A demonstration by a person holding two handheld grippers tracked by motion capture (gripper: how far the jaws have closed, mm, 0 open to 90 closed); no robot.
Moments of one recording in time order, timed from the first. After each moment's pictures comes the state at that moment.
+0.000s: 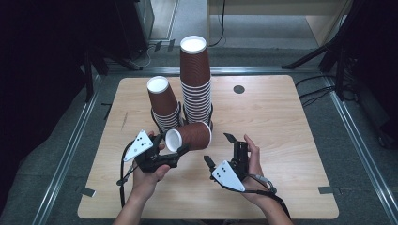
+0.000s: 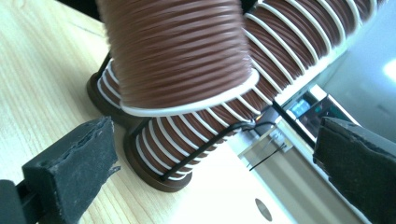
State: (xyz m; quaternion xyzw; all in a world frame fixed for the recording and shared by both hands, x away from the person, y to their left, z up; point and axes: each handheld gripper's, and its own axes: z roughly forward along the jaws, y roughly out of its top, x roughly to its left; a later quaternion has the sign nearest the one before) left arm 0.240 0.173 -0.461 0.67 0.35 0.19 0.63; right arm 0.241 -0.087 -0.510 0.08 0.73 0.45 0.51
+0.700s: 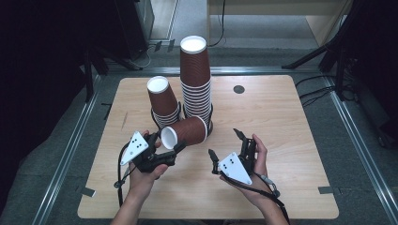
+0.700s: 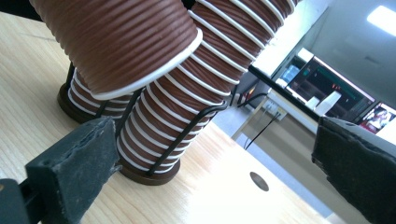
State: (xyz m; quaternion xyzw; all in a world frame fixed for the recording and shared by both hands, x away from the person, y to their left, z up) left arm 0.238 0.180 -0.463 0.64 0.35 0.23 0.65; right arm 0.242 -0.095 -0.493 0.18 0.71 0.46 0.50
